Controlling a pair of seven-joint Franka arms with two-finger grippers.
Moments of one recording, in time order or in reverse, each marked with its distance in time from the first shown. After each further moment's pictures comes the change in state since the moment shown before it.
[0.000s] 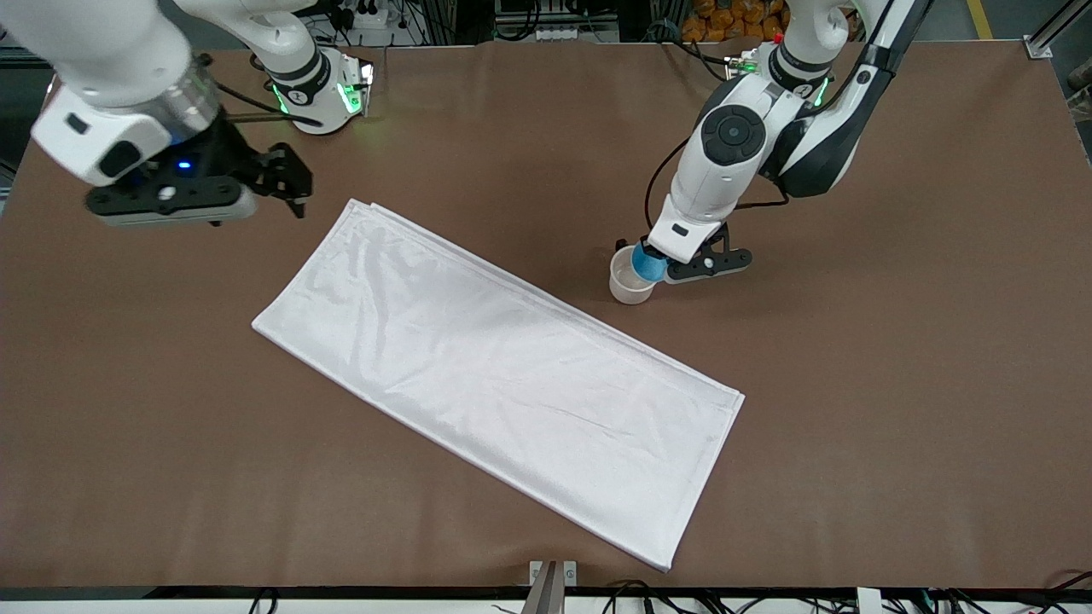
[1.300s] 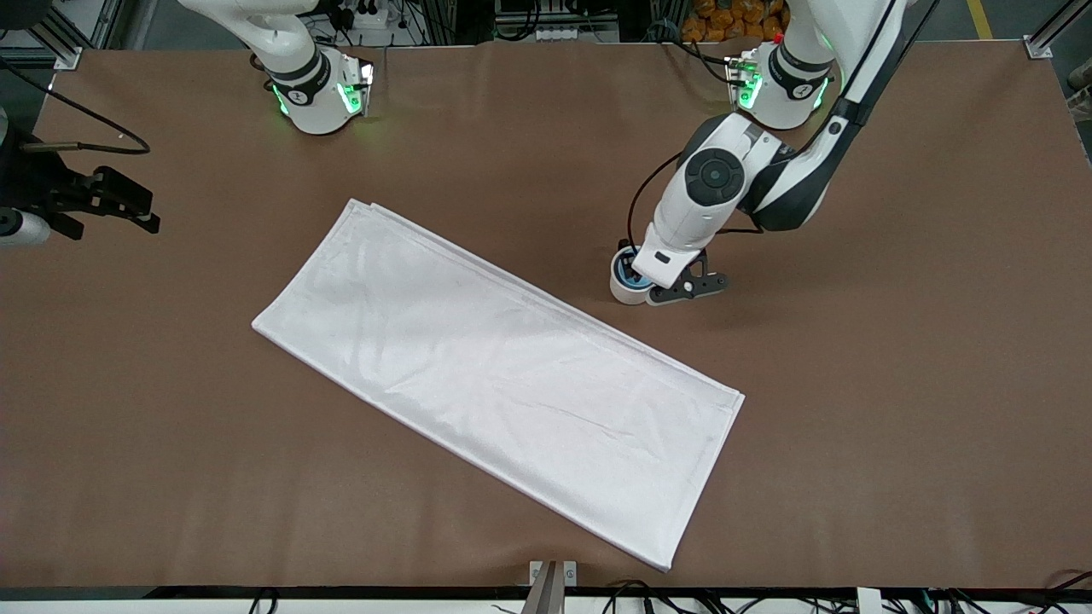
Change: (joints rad) left arm -0.008 0.135 0.010 0.088 0.000 0.079 -0.028; right arm -0.075 -0.128 -0.289 -0.238 0.145 0.107 -0.324
